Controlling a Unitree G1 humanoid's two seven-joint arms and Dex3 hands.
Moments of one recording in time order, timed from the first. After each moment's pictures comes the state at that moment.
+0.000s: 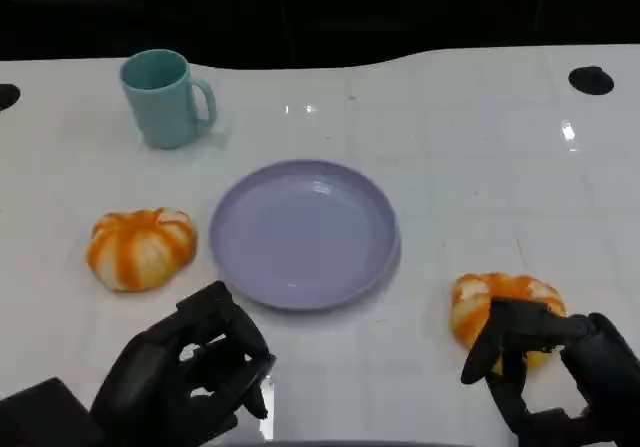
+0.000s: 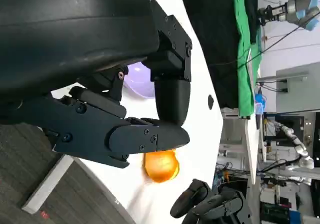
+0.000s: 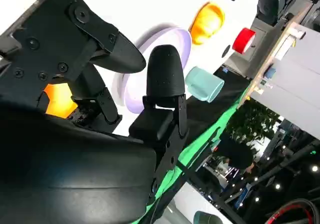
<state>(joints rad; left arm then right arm) 0.27 0.10 -0.08 -0.24 -0.21 -0.07 -0.34 0.18 -0.19 0.08 -0.05 -0.19 -0.52 0.14</state>
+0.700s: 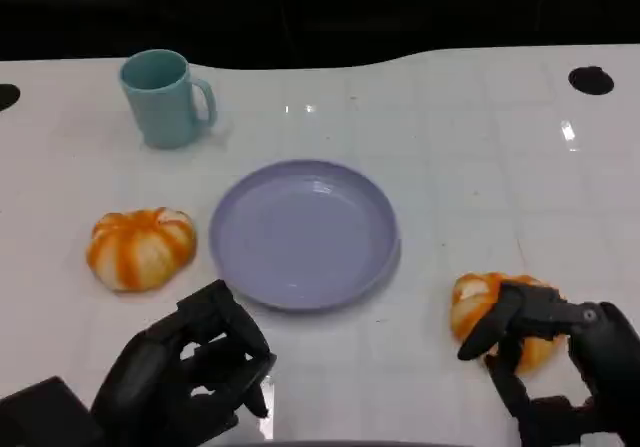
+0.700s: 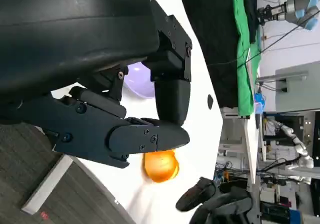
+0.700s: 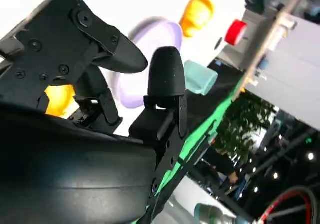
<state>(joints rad) 0.26 0.10 -0.08 -0.24 -0.21 -0.07 -0.34 0.19 -0.17 0.08 -0.11 -0.13 -0.47 0.14</state>
